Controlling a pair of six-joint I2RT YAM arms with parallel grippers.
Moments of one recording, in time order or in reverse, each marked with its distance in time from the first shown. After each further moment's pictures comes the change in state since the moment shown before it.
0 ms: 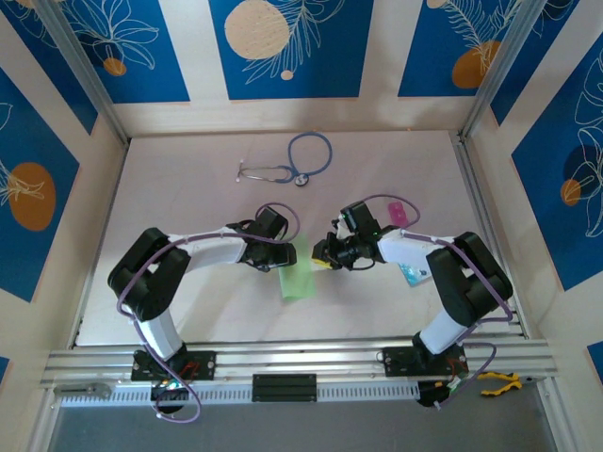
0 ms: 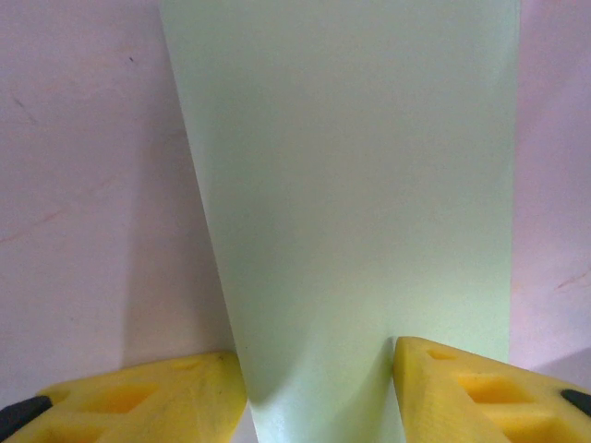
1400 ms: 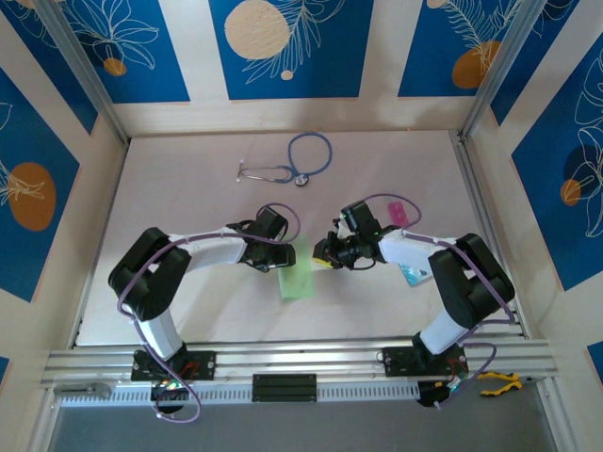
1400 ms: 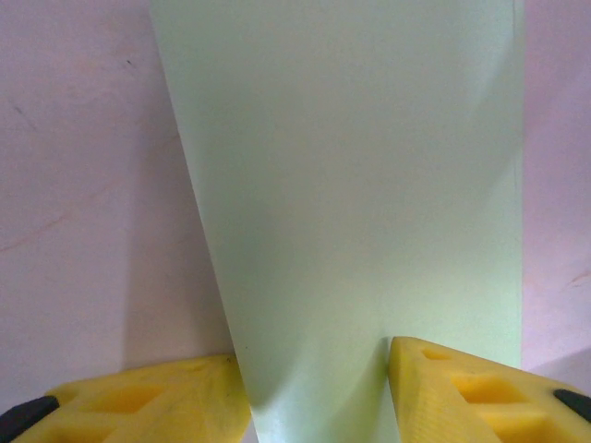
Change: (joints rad) left arm 0.000 0.012 -0.002 -0.001 -0.003 0.035; right arm 0.000 -0.016 0.000 -0.010 0.019 0.000
